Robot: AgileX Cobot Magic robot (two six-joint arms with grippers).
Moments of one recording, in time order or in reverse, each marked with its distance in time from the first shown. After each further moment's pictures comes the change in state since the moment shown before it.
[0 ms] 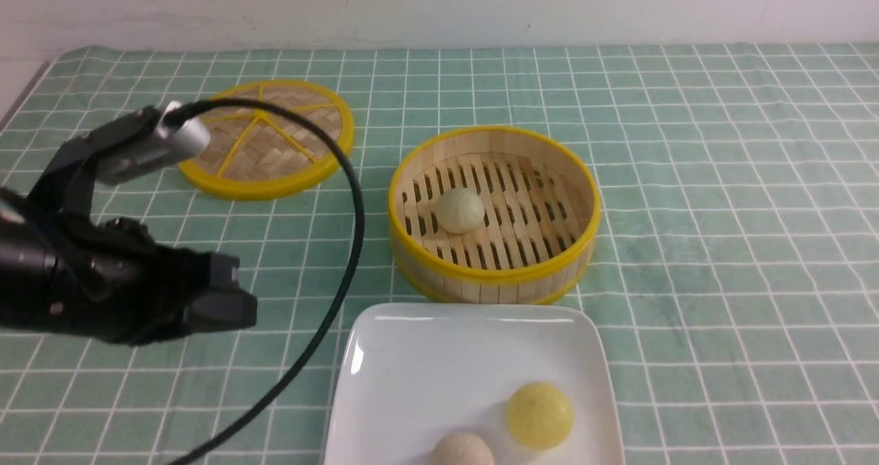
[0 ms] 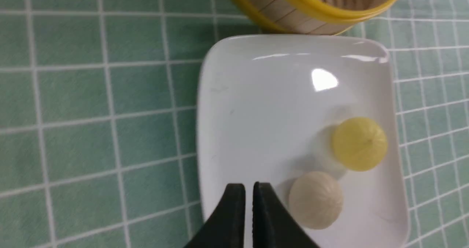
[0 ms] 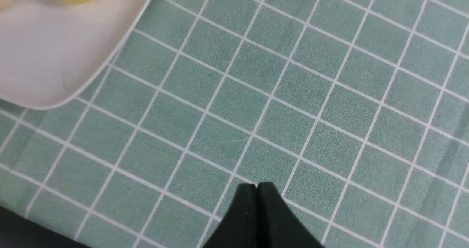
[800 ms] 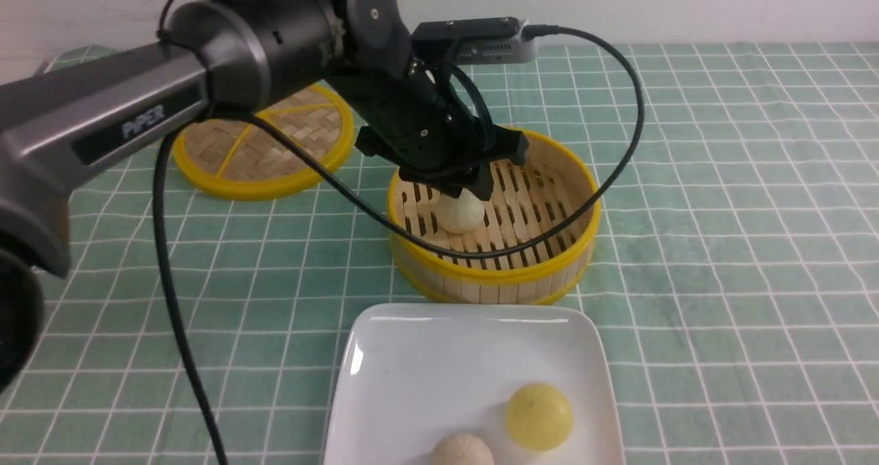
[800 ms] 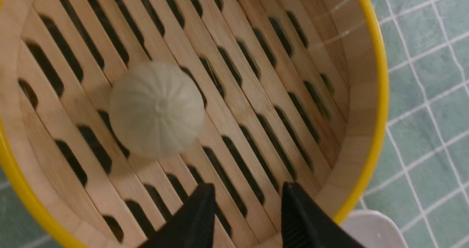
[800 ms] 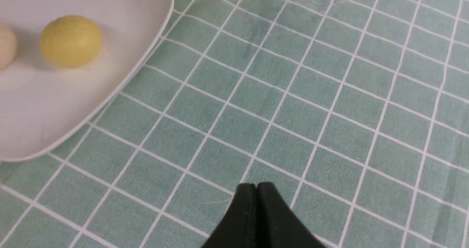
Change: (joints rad) right arm 0.000 -0.297 0.225 -0.062 -0.221 0.000; left arm -0.484 0.799 -0.876 0.448 -0.064 -0.389
